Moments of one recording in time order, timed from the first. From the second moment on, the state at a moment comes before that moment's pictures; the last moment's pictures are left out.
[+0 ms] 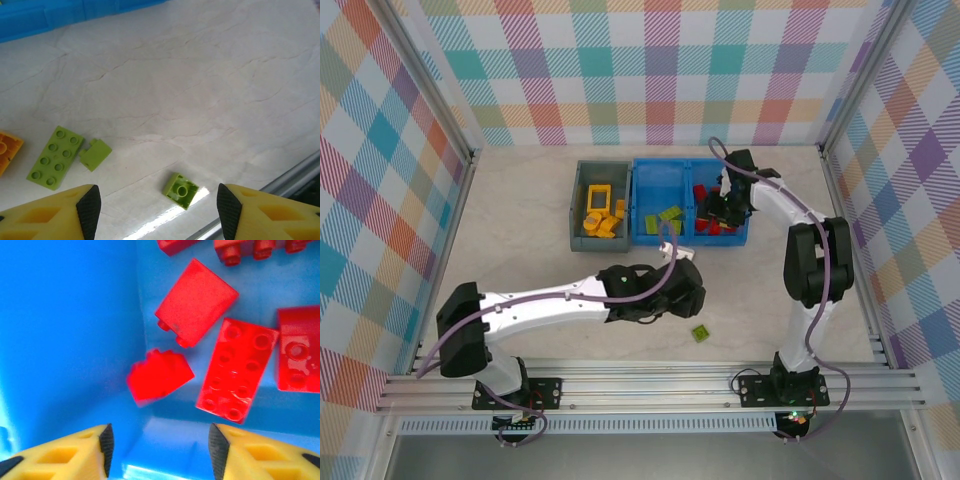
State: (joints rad) left arm -1.24 1.59 1.30 -0.64 -0.31 -0.76; right arm 0.23 1.93 1.52 -0.78 -0.29 0.39
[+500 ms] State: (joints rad) left arm -1.25 1.81 1.41 -0.85 -0.36 -1.15; right arm 0.29 1.45 1.32 -0.78 -0.20 0.39
